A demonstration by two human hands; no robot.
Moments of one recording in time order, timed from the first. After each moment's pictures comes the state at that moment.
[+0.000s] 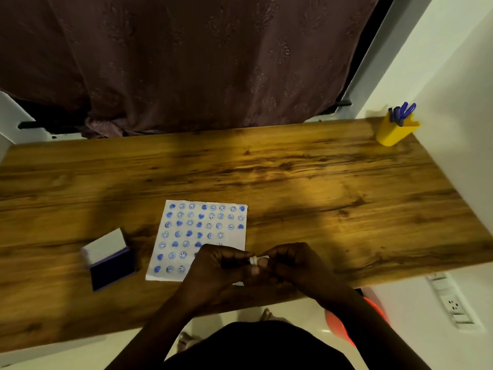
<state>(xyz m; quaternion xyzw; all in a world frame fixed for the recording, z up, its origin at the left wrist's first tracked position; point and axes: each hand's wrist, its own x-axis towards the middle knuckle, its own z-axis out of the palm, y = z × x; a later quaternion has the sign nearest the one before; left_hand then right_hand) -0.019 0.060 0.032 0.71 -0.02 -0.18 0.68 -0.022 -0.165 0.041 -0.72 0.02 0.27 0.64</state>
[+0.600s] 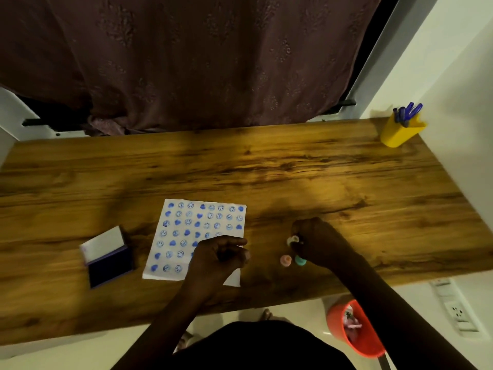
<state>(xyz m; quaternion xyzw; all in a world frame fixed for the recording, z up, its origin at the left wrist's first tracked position) -0.005 0.048 0.022 0.75 0.10 -0.17 0.64 0.050 -0.224 0.005 -0.98 -0.12 0.14 0.13</state>
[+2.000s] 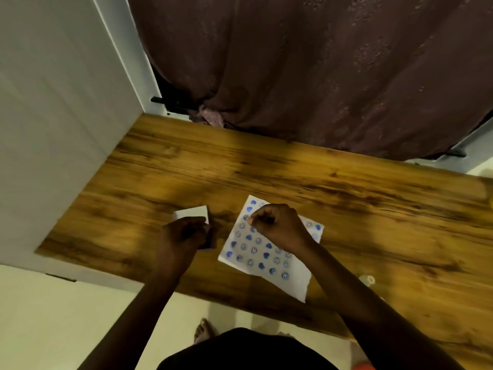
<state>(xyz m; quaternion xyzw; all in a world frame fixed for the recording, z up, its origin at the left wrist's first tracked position) -0.039 0.260 0.015 0.78 0.26 0.08 0.56 0.085 0.038 0.032 -0.87 -0.17 0.20 0.42</state>
